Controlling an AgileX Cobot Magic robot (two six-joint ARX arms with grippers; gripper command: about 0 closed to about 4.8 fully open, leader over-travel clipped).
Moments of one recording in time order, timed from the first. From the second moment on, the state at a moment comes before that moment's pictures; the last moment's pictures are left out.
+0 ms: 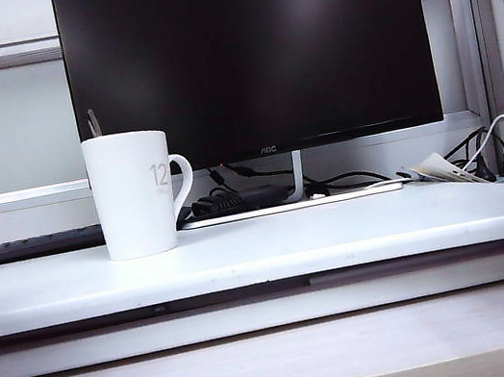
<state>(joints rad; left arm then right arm) -0.08 0.00 0.01 -0.16 -0.13 -0.22 0.09 0.00 0.01 -0.01 -0.16 0.26</state>
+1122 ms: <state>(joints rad) 0.02 0.00 0.01 -0.16 -0.13 -0.22 0.05 0.00 0.01 0.00 -0.02 0.26</state>
